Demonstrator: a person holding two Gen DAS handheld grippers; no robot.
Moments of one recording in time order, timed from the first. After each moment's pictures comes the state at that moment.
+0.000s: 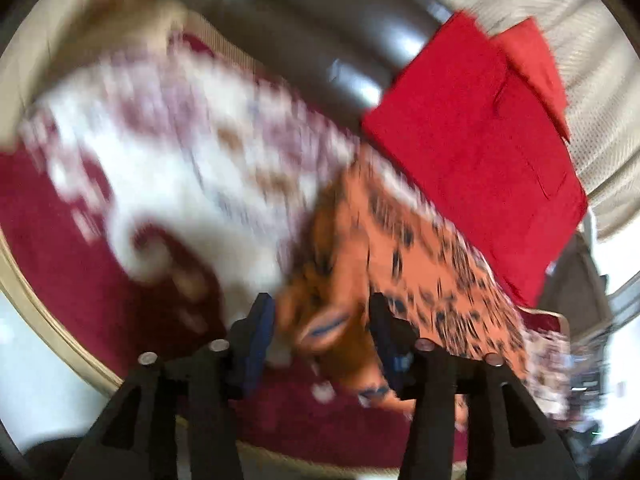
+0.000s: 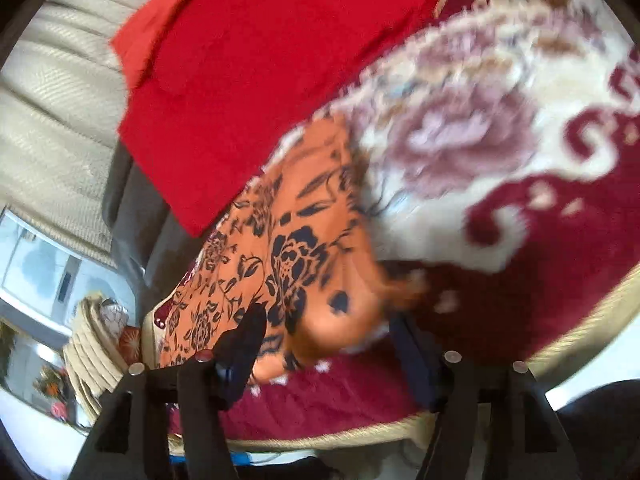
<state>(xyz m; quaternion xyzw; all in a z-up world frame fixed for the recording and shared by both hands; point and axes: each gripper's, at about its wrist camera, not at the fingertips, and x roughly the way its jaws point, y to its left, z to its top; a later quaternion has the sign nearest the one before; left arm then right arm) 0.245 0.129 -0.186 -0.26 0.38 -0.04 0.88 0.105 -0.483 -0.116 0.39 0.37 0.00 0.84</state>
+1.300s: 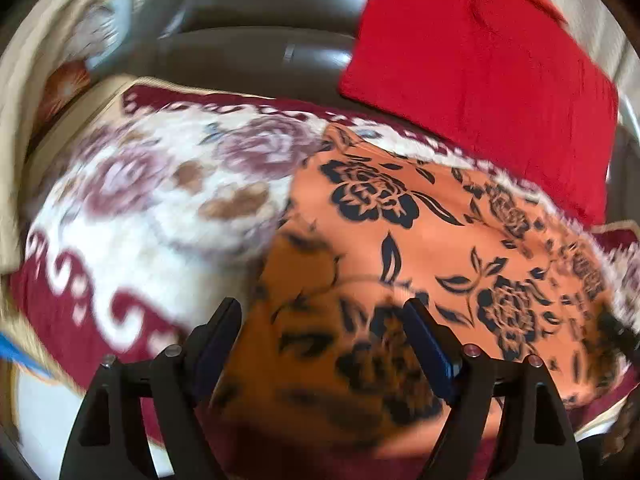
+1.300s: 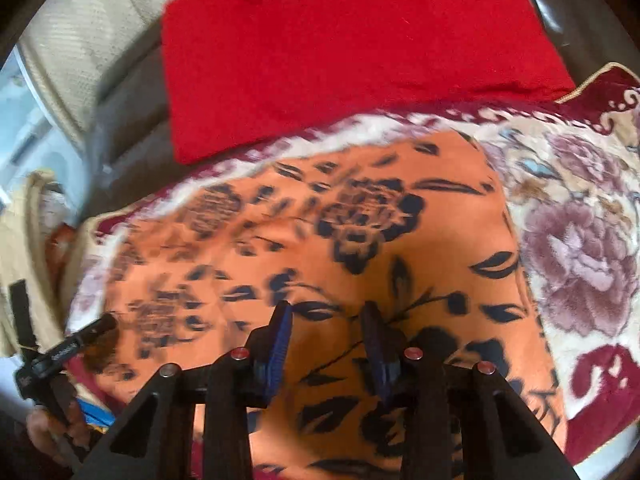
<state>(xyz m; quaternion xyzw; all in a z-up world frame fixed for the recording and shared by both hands) 0.270 0.064 -0.201 -0.10 0.45 -0.02 0.89 0.224 -0.391 -0.110 0.17 0.42 0.04 0.89</state>
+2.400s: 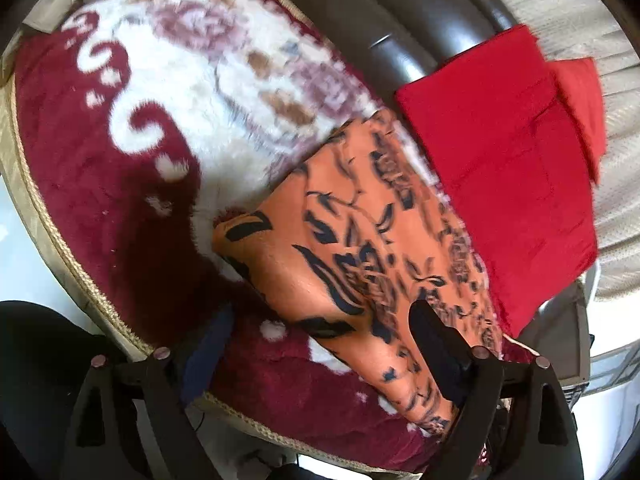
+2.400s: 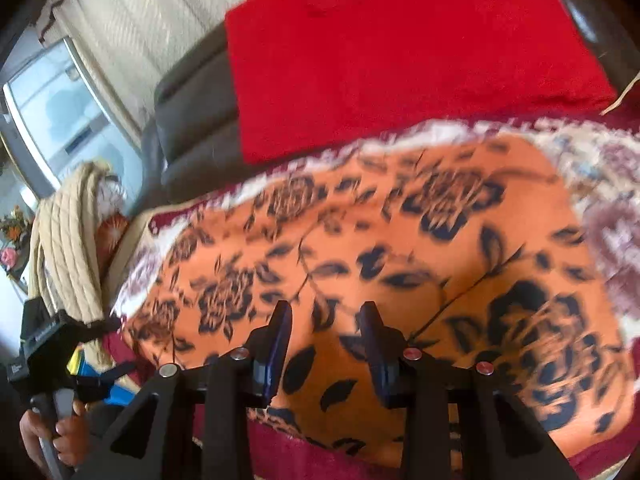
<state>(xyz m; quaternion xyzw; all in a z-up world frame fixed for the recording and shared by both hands) 0.225 0.098 -0.227 -0.40 0.47 -0.01 0.78 0.197 -0.361 -0.112 0.18 0.37 0.11 0.91</state>
